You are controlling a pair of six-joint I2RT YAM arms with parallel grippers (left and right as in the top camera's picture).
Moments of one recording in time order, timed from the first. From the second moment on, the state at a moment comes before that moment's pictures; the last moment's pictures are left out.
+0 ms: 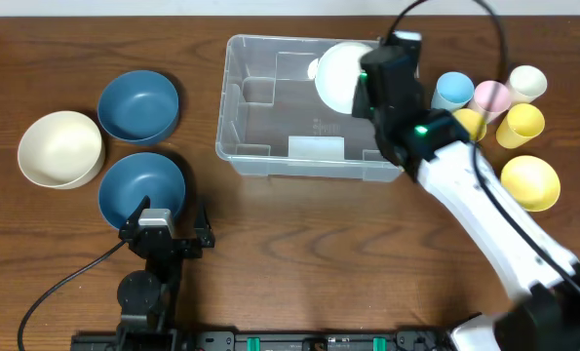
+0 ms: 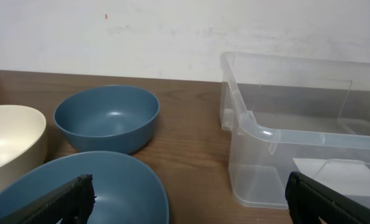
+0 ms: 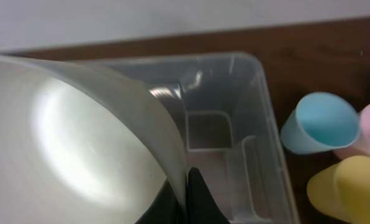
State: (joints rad) left arm -0.07 0.01 0.02 -0.12 -0.03 -0.10; right arm 0.46 1.63 1.37 -0.49 0.42 0.45
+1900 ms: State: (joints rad) left arm -0.07 0.01 0.02 -0.12 -0.03 -0.10; right arm 0.40 1.77 1.48 -0.53 0.29 0.39
